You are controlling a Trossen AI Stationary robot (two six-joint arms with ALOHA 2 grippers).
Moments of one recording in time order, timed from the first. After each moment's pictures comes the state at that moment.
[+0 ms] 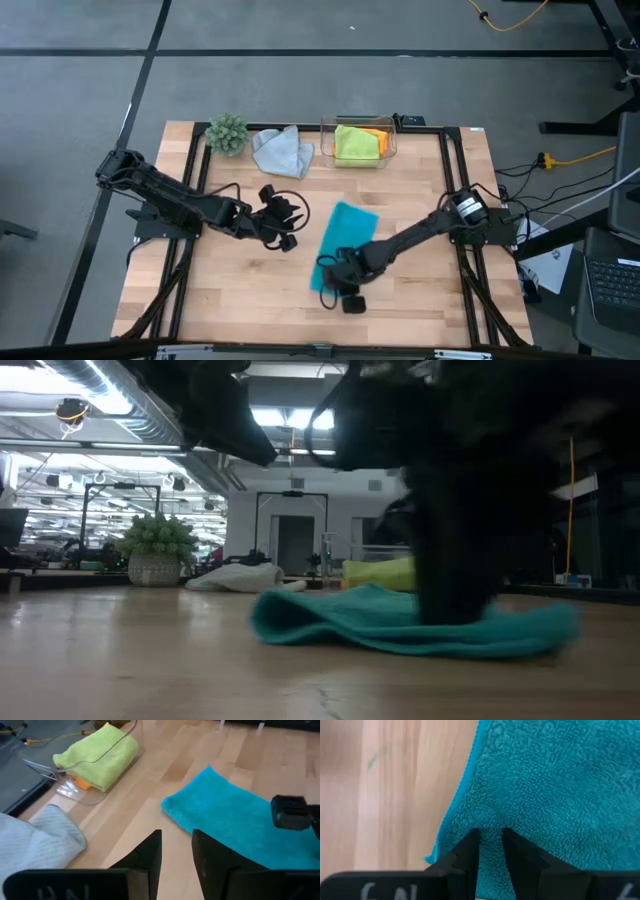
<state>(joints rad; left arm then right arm) -0.31 1.38 0.85 -0.19 -0.69 -0.45 0.43 2.11 1.38 -0.55 -0.09 0.33</state>
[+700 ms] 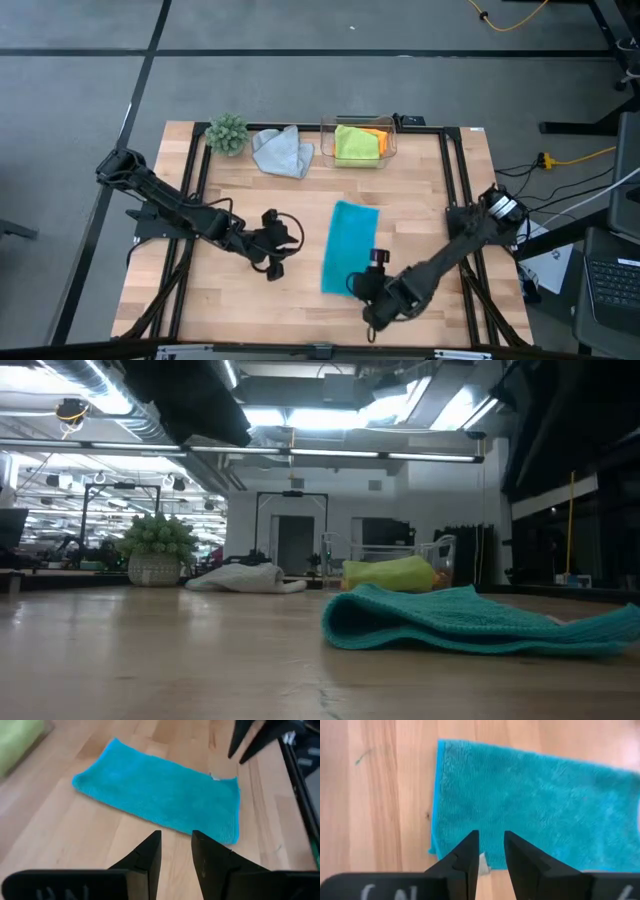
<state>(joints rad) -0.45 1.38 0.85 -0.17 -0.46 -0.50 0.70 1.88 1.38 -0.82 0.49 0.70</state>
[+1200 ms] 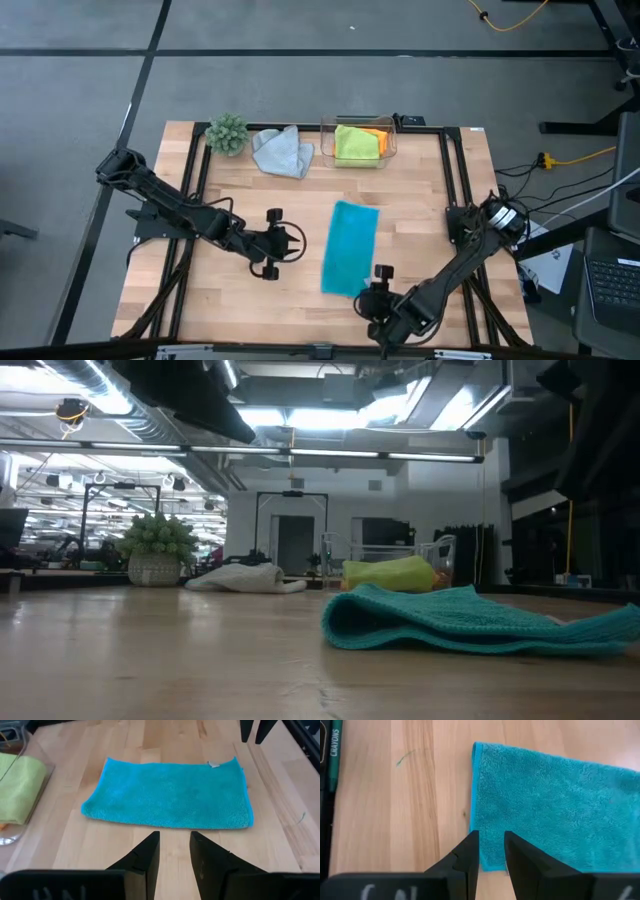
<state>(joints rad) -0.45 1.38 0.85 -0.17 -0.46 -0.17 0.80 1.94 1.38 -0.75 0.57 0.80</state>
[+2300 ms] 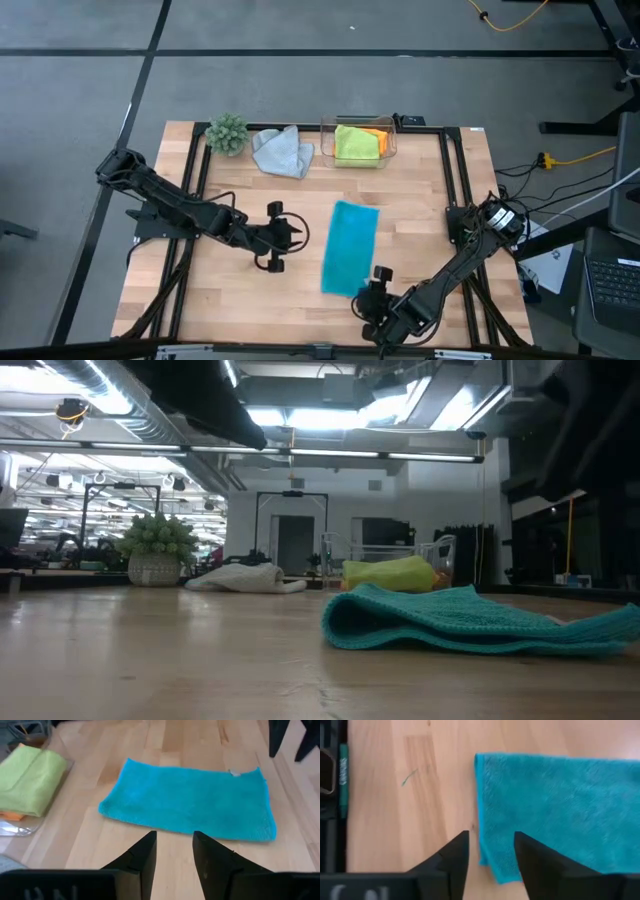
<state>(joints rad) -0.40 1.38 0.85 -0.15 -0.49 -0.21 0.80 1.95 1.38 -0.69 0.59 0.88</state>
